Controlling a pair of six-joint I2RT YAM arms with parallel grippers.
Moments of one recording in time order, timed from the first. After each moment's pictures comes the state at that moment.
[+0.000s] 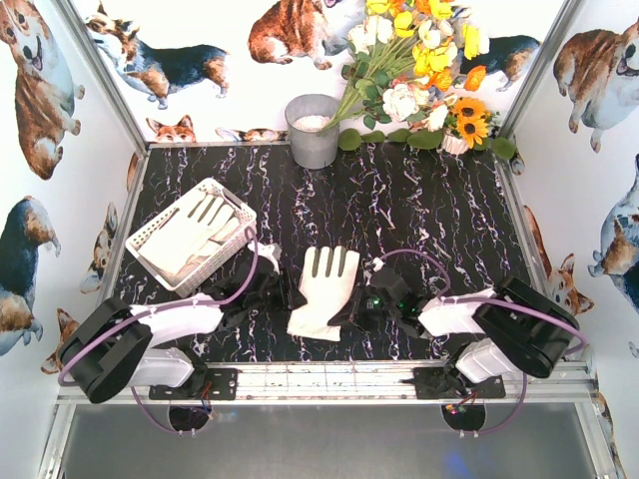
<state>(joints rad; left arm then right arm) -0.72 1.28 0.39 0.17 0.11 -0.82 0.79 1.43 0.30 0.44 -0.38 1.28</state>
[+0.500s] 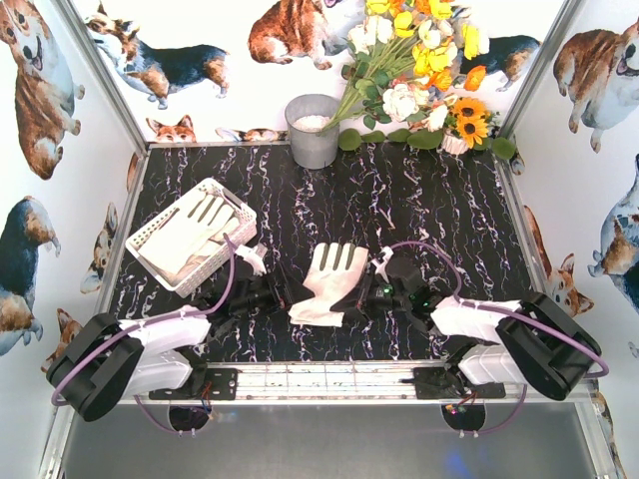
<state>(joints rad) -0.63 1.17 0.24 0.42 0.31 -1.04 0.68 1.28 0.30 0.42 -0.49 1.31</state>
